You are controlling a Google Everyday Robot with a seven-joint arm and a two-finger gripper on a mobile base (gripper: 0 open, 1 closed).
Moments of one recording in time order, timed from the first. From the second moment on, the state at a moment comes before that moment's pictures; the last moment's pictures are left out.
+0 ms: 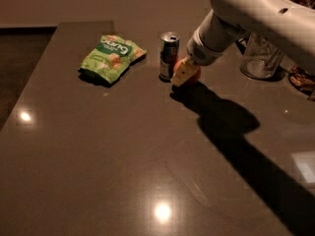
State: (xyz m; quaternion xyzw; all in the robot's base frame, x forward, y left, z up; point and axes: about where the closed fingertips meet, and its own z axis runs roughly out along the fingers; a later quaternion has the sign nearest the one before) arm 0.641 -0.107 0.879 -0.43 0.86 0.03 0.27
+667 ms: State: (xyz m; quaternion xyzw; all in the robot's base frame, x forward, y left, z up) arm 0.642 -0.113 0.866 -0.43 0.86 0.04 0.26
